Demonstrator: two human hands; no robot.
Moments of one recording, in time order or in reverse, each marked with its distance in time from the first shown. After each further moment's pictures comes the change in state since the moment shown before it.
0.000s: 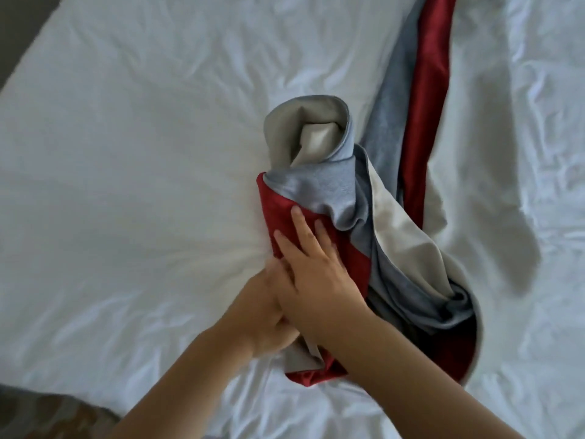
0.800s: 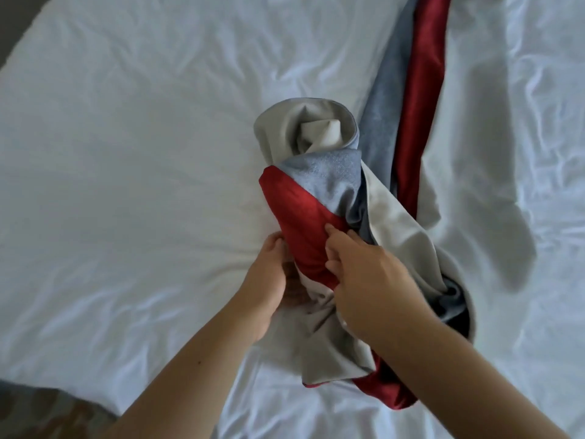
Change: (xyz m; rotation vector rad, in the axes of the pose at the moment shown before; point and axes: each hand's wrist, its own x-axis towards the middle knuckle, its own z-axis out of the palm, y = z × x) left_hand 0.037 0.018 0.020 -1.069 0.211 -0.958; right_hand -0.030 0.041 -0.047 -0.024 0.077 -0.004
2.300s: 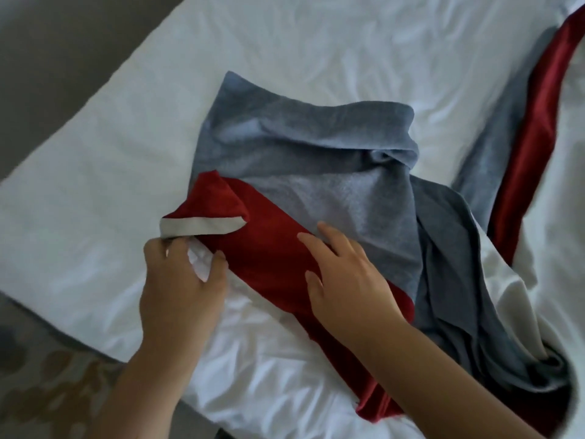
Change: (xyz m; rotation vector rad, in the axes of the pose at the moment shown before) left_hand -0.063 0.036 -0.201 0.751 0.844 0.401; right_hand 0.057 -0.122 0.079 -0.228 -0.075 -0.165
